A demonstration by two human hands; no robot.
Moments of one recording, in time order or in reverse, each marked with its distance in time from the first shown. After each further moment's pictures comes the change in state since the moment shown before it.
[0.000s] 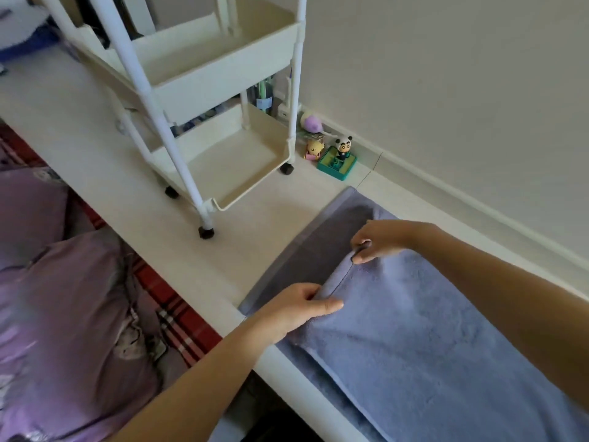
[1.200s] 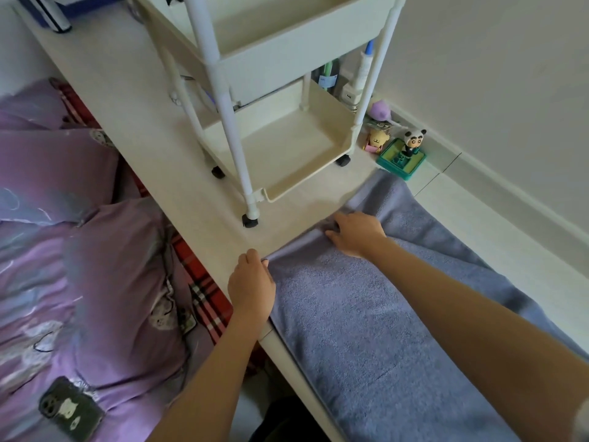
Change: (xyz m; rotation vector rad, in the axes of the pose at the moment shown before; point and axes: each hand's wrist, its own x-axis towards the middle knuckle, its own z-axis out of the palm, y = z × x) left_hand 0.032 -0.087 -0.108 0.807 1.079 -0.174; right_hand 0.158 -0.061 0.019 -0.133 0.437 0.143
